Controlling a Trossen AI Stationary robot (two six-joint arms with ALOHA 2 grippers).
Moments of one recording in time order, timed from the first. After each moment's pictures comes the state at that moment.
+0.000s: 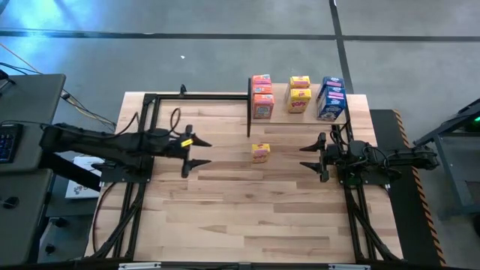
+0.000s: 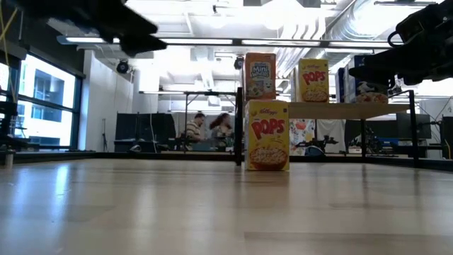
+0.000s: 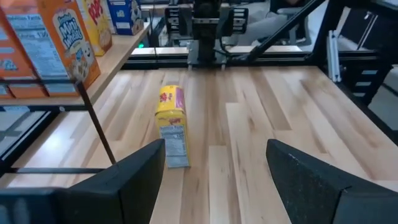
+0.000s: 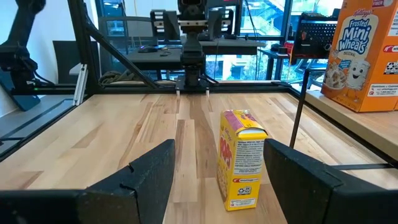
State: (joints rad) left arm -0.02 0.85 0.49 0.08 -0.05 0.03; right arm 0.05 0.07 0.01 0.03 0.08 -0.02
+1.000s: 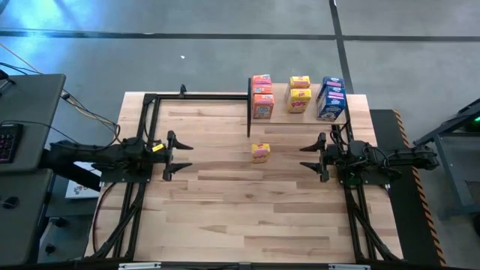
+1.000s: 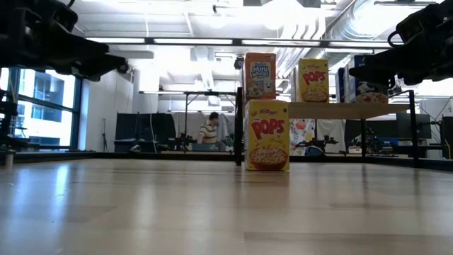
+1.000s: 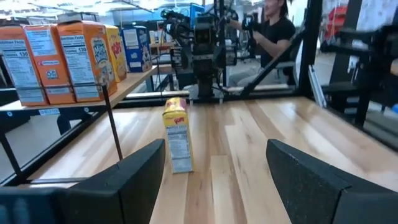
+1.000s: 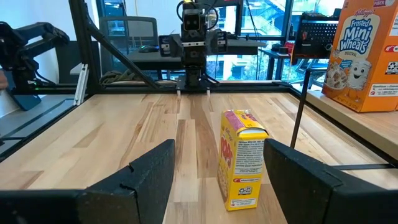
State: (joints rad) left arm -0.02 0.20 0.01 0.19 -0.03 0.07; right arm 0.05 0.07 0.01 0.03 0.08 -0.02
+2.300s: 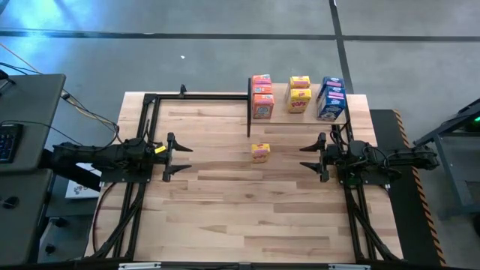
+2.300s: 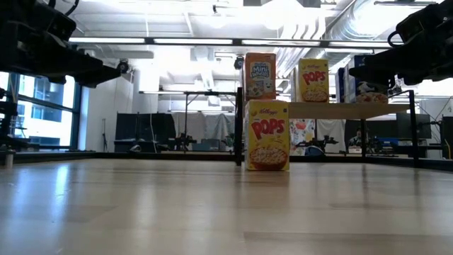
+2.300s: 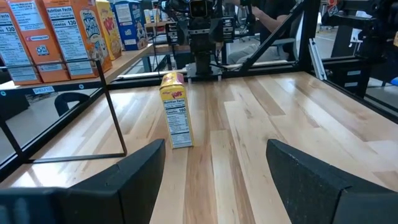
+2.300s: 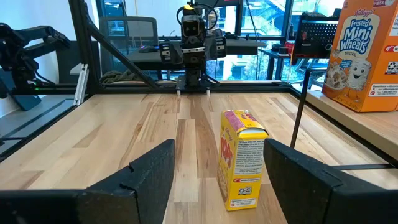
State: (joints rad) left arm -0.02 0.11 0.01 0.01 -0.03 0.11; right arm 0.05 0.07 0.01 0.03 0.08 -0.02
